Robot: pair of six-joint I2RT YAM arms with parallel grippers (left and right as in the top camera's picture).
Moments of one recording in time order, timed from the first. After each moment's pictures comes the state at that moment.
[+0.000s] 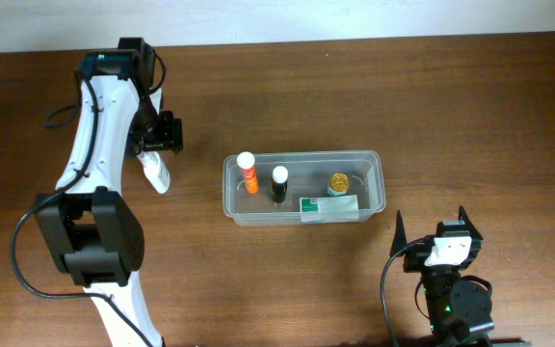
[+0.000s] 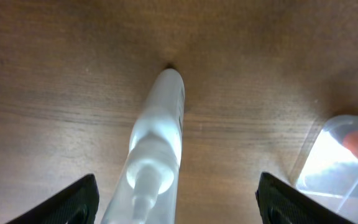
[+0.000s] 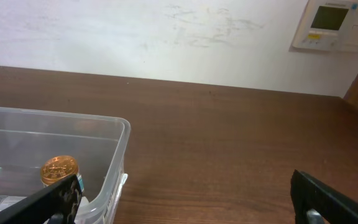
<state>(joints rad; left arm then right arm) -0.03 2.14 2.01 -1.45 -0.07 -0.11 0.18 0.01 0.05 -0.16 0.21 -0.08</state>
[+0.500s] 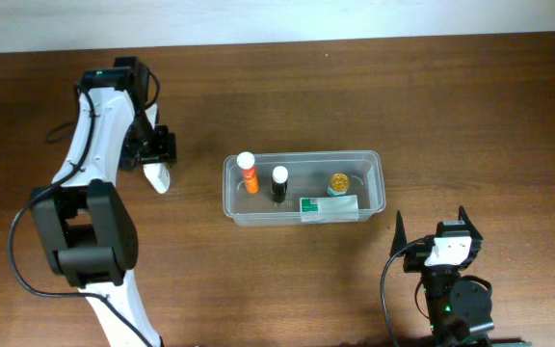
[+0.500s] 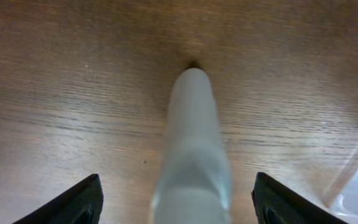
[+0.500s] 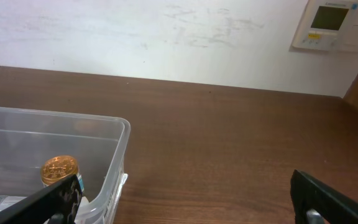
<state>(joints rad) 0.03 2.14 1.85 -1.33 -0.07 -0.08 0.18 0.01 0.05 -0.16 0.21 -0.08</state>
